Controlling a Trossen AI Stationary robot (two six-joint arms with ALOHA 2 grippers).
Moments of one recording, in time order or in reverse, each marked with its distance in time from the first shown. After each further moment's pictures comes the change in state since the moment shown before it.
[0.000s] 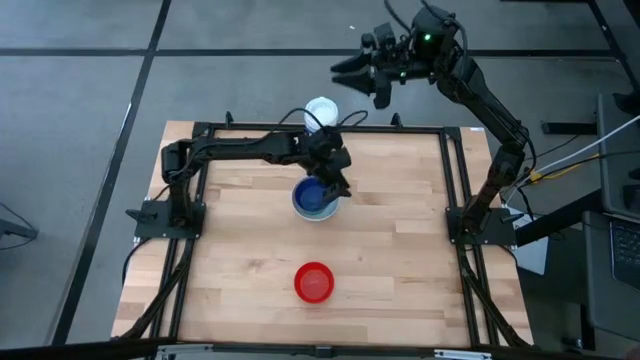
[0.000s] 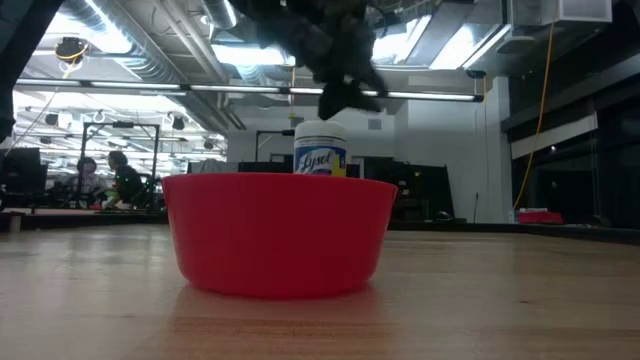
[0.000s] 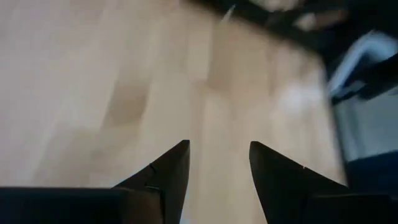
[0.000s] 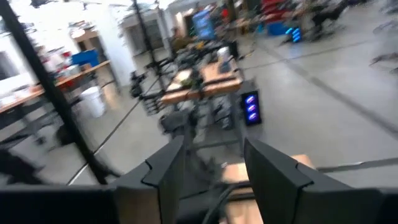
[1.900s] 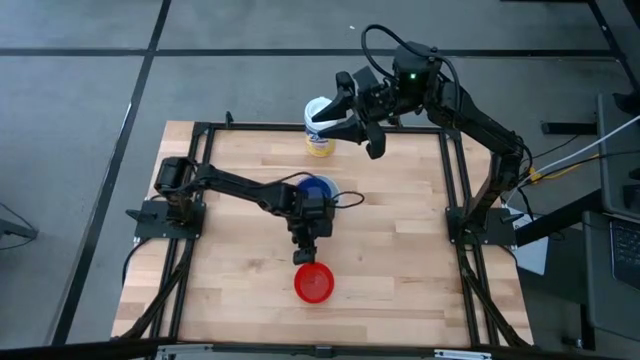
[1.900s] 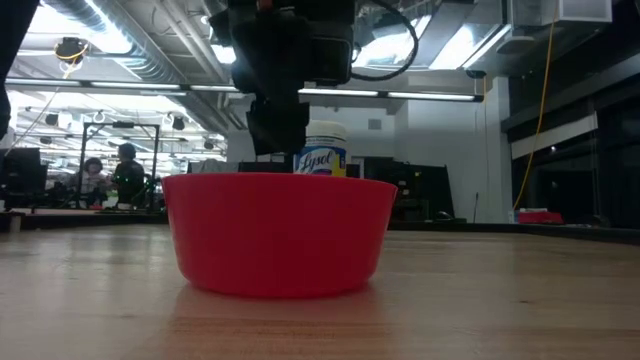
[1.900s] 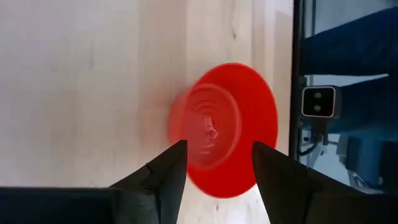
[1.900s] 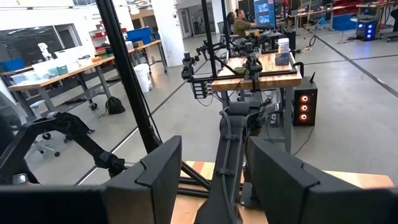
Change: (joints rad) left arm -0.318 -0.014 -0.246 -0.095 0.118 -0.130; right arm 0.269 0.007 0.000 -0.008 0.043 -0.071
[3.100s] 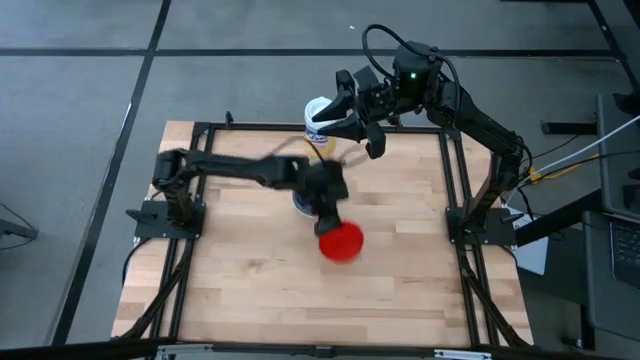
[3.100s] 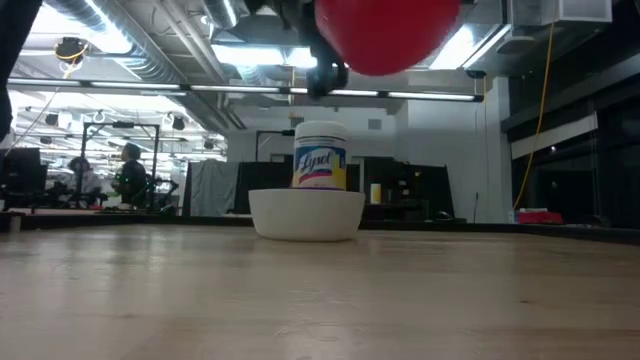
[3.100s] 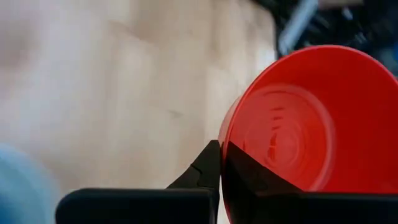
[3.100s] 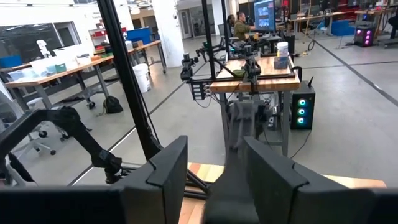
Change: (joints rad) left arm 0.115 -0.032 0.217 0.030 -0.109 -0.028; right arm -0.003 0.000 0.000 0.007 0.000 -0.021
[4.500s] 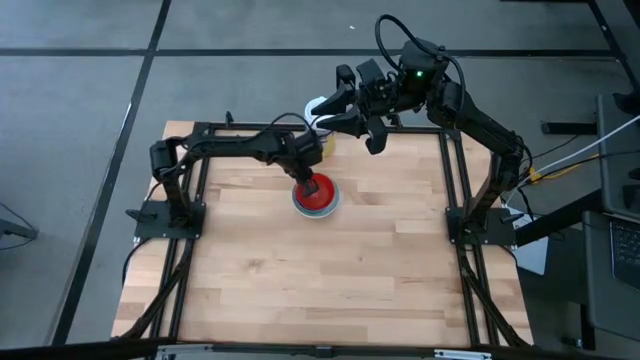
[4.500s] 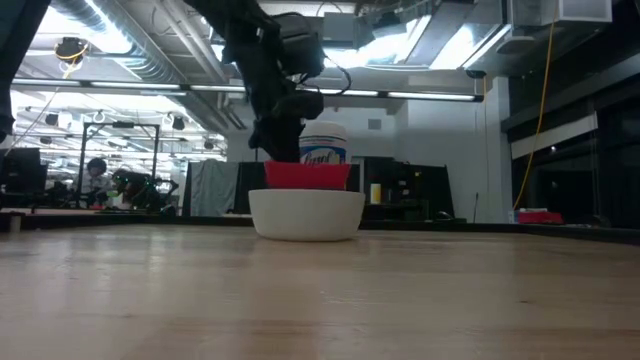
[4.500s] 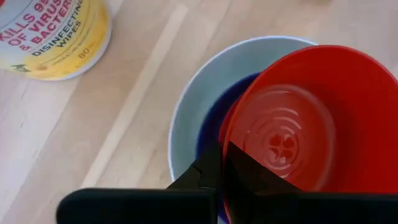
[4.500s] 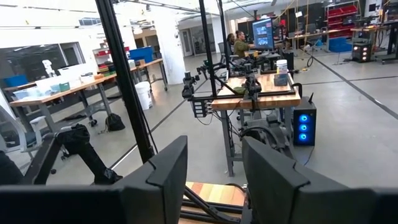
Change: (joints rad) left arm 0.295 -0.033 -0.202 -0.140 -0.406 0.193; right arm 0.000 0.000 0.000 0.098 0.009 0.069
